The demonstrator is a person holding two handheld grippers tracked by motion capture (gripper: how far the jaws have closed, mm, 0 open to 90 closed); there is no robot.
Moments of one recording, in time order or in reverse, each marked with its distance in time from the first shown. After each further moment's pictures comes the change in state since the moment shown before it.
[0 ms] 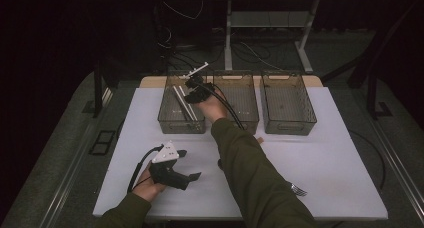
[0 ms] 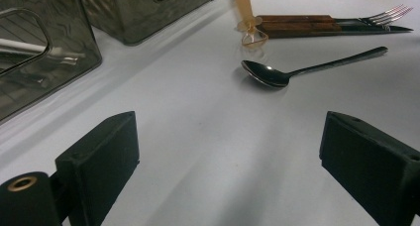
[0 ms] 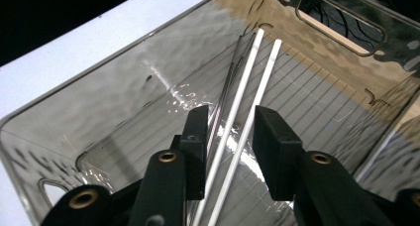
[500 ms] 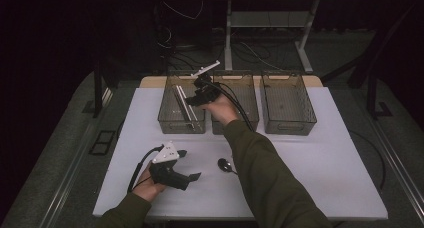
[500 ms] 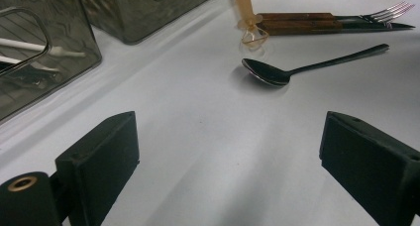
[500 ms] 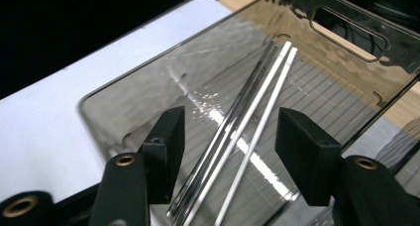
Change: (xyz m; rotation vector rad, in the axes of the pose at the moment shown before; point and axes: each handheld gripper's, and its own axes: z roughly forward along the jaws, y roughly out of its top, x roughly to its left) left arm 0.000 0.000 0.001 0.003 0.002 0.008; right arm -0.004 -0.012 -0.041 -0.052 0.115 -0.019
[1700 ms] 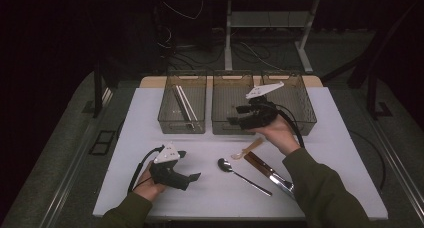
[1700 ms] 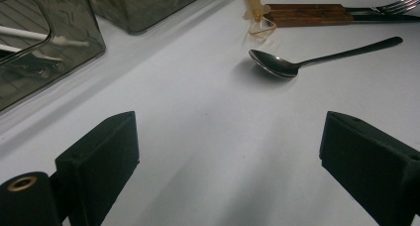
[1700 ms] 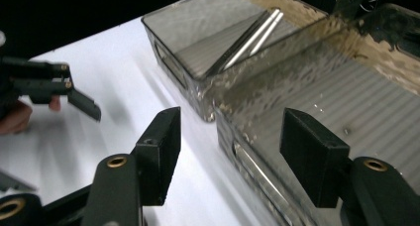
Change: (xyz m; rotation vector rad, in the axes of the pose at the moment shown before) left arm 0.001 -0.003 0.002 0.026 0.018 -0.012; right arm -0.021 -0.106 -0.129 -0.090 0.065 -0.041
